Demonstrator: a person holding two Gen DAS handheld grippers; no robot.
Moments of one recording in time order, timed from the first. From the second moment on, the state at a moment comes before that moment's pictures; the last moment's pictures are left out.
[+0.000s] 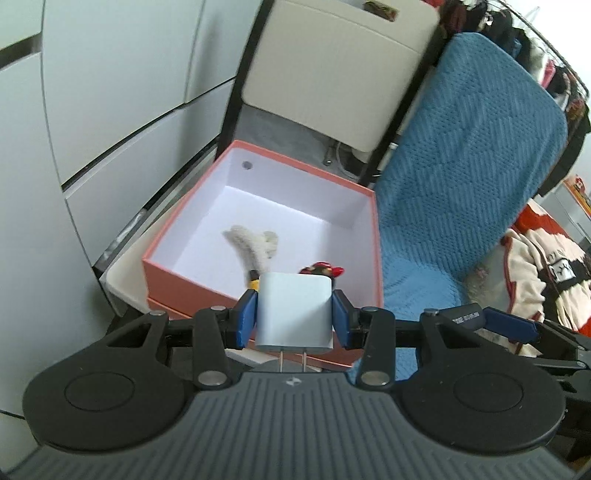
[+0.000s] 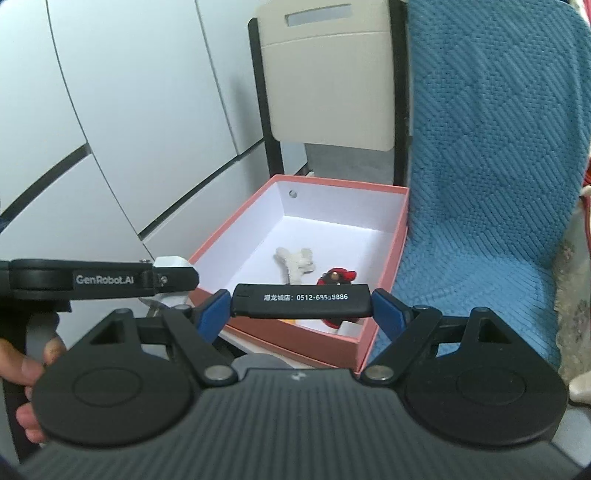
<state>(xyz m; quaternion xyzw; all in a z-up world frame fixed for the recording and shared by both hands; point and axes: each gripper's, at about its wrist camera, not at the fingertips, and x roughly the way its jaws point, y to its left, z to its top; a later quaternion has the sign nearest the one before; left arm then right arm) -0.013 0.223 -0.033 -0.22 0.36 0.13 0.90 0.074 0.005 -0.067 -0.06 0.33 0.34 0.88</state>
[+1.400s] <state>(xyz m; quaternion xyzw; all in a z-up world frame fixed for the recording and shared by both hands) 0.160 0.347 -0.173 -0.26 0.46 0.11 0.84 0.255 0.133 -0.184 -0.10 0.44 0.30 0.84</state>
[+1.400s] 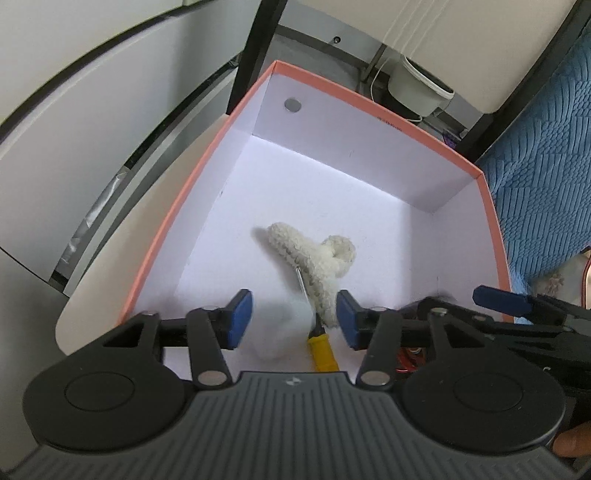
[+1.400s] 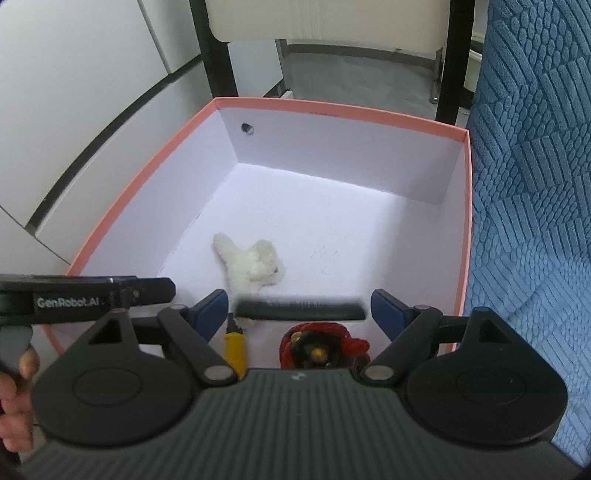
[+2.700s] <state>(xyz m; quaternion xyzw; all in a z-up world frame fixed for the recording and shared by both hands) 0.003 0.230 -0.006 -0.22 0.32 0.14 0.91 0.106 0.007 -0.051 -0.06 0.32 0.34 0.88</state>
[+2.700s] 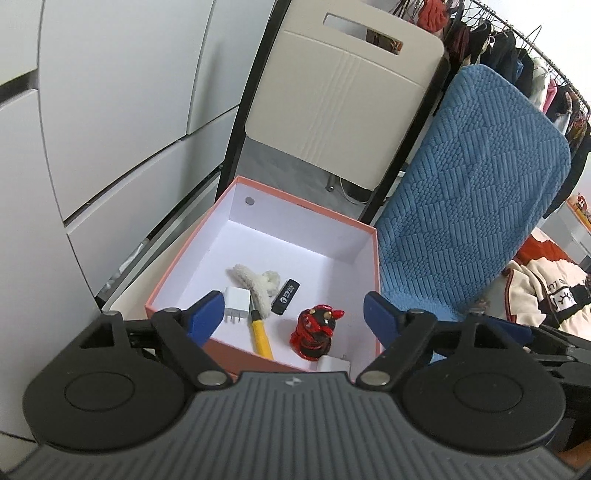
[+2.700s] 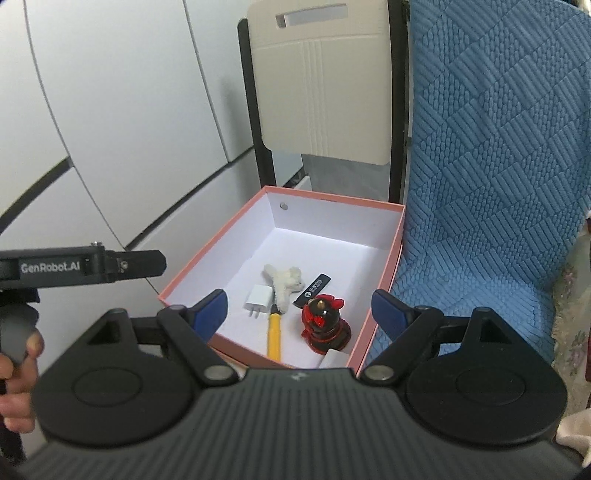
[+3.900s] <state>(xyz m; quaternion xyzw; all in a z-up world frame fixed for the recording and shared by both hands) -0.060 0.173 0.018 -0.18 0.33 0.14 0.92 0.046 -0.059 -0.048 -0.04 0.31 0.31 0.90</state>
